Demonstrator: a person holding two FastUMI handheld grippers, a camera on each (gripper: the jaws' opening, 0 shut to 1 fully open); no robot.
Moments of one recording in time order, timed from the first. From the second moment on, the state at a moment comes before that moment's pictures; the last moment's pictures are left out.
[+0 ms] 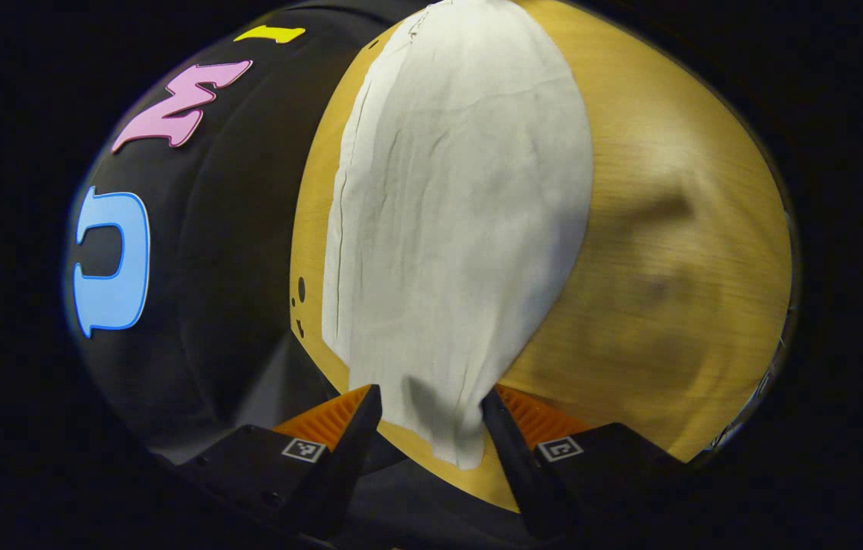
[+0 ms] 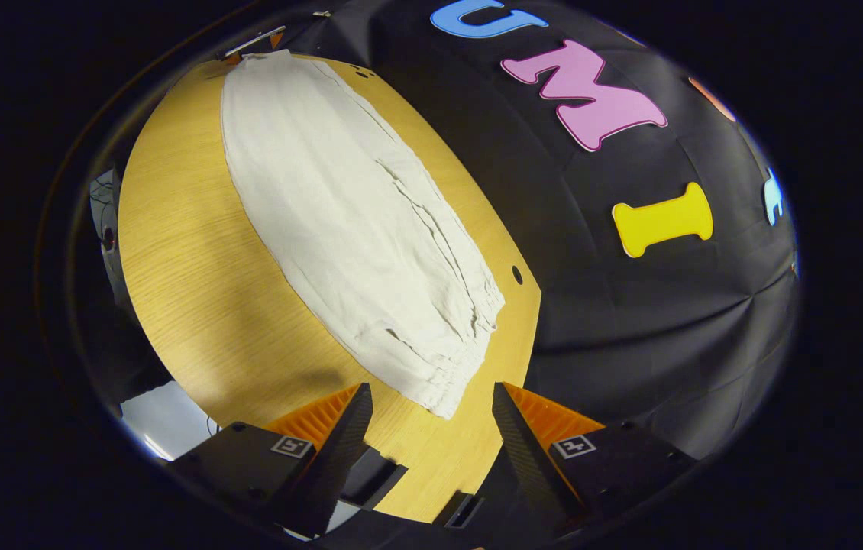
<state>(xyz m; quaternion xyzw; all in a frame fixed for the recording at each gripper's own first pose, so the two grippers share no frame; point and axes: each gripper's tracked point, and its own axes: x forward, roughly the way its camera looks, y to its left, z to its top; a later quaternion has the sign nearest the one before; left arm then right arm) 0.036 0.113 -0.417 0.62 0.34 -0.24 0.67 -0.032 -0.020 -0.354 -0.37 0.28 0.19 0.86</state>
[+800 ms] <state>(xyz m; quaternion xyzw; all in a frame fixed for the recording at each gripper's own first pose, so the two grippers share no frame) 0.031 0.105 -0.433 0.61 0.37 -0.23 0.66 0.023 0.006 -0.411 -0.50 0.22 0.29 0.79</state>
